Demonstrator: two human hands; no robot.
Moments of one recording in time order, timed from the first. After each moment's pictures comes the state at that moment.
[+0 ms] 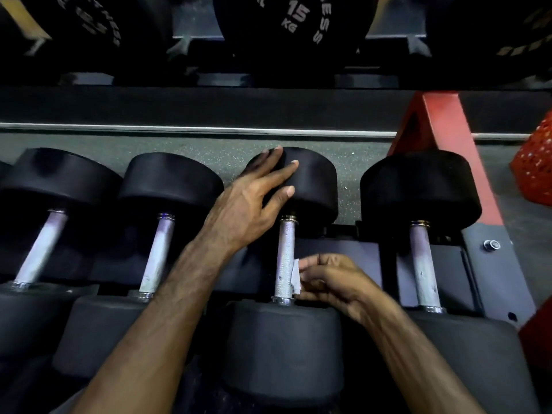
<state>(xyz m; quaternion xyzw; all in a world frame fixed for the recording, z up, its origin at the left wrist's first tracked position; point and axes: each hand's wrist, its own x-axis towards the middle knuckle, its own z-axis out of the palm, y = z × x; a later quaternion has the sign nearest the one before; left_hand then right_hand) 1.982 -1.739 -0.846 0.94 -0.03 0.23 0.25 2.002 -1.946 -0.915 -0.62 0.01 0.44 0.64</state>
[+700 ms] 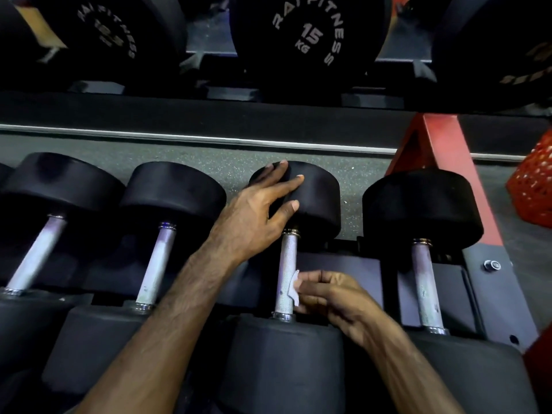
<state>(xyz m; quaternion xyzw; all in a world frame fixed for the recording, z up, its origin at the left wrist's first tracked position) 1.980 -1.746 -0.836 0.93 0.00 0.19 0.30 2.000 -1.948 -0.920 -0.58 0.02 0.43 0.69</state>
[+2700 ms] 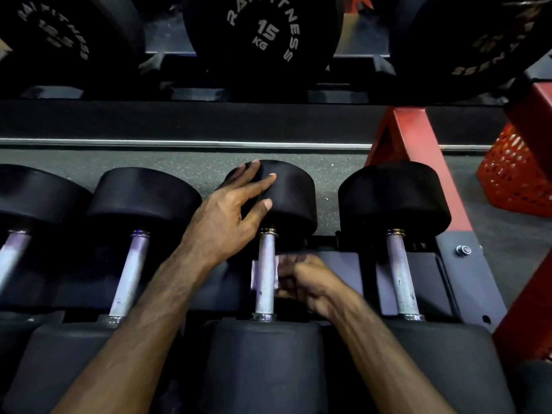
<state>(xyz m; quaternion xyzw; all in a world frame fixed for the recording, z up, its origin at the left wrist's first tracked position) 1.981 -1.747 -0.838 0.93 0.00 0.20 0.31 2.027 -1.922 -0.933 -0.59 -0.01 0.44 0.68</state>
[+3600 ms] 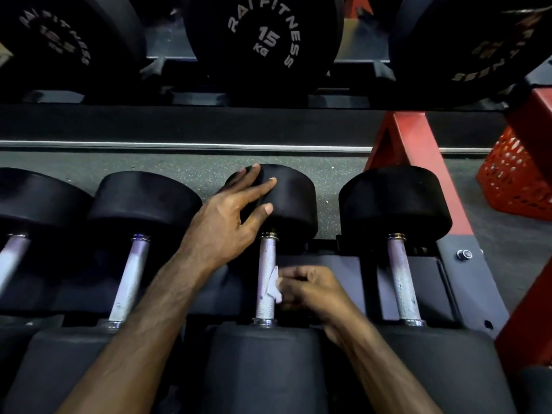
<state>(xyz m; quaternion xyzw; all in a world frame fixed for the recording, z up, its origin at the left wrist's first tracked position) 1.981 -1.742 -0.841 0.92 0.00 0.21 0.32 1.997 -1.942 -0.916 -0.64 -0.04 0.36 0.68</state>
